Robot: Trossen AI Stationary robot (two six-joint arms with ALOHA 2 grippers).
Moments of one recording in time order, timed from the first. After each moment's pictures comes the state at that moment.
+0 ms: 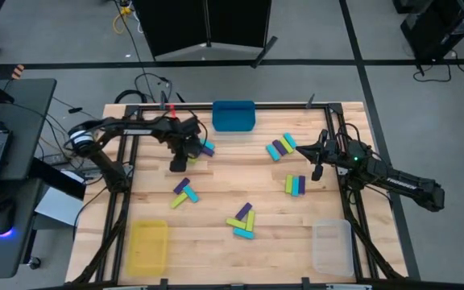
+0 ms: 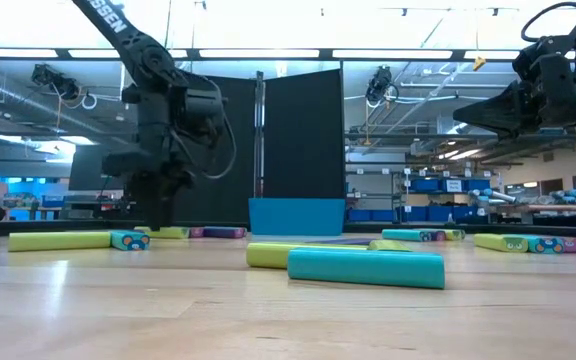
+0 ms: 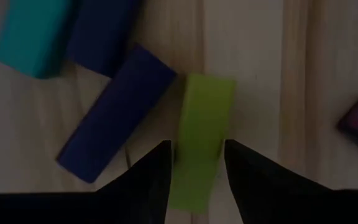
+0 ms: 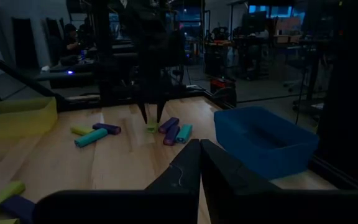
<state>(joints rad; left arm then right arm) 0.50 1.61 0.88 -0.70 0.09 0.55 -0.42 0.07 0.01 0.05 -0.12 0.03</state>
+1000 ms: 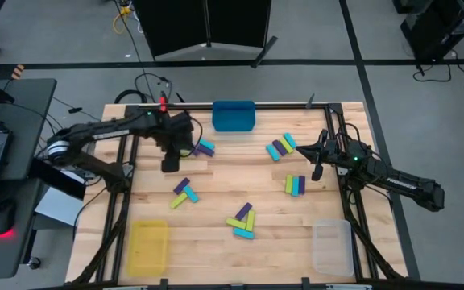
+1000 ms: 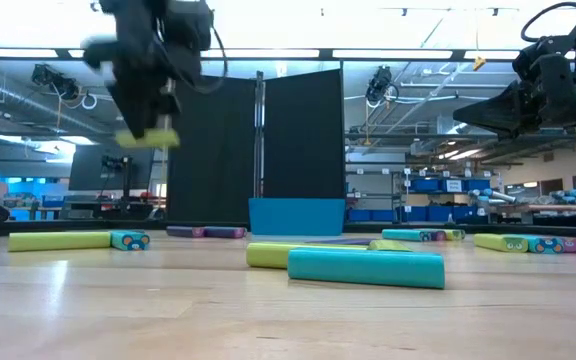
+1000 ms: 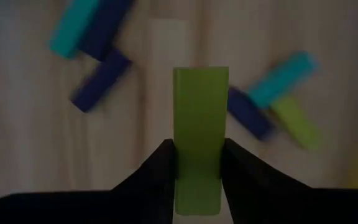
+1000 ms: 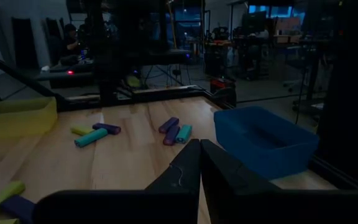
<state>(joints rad) 0.34 1.34 1.15 -1.19 0.10 0.28 -0.42 0.07 0.01 0.05 -0.12 0.03</state>
